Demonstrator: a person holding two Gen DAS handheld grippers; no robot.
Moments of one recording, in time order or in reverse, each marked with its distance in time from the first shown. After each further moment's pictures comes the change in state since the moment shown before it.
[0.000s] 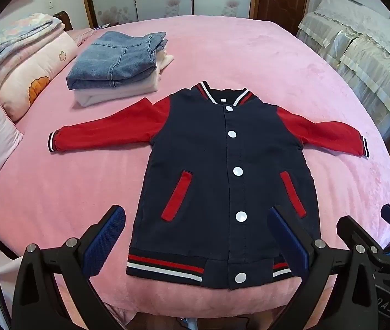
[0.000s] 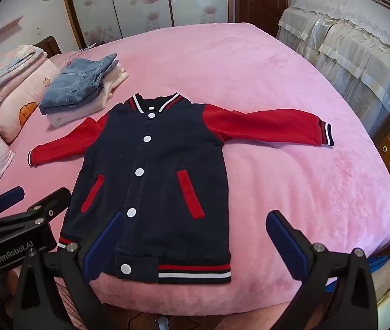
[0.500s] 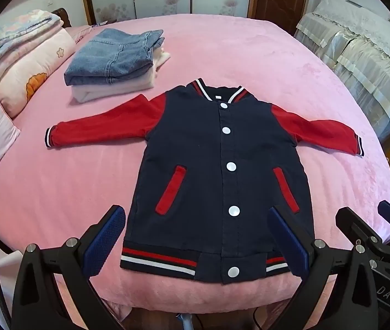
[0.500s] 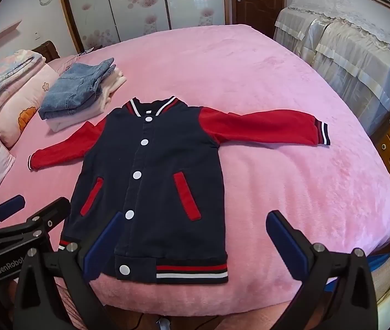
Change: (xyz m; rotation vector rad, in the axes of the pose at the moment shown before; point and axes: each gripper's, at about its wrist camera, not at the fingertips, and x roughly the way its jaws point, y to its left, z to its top) left arm -0.004 0.000 -0.004 -0.009 0.007 -0.019; right arm -0.007 -0.004 0.002 0.017 -0.009 0.015
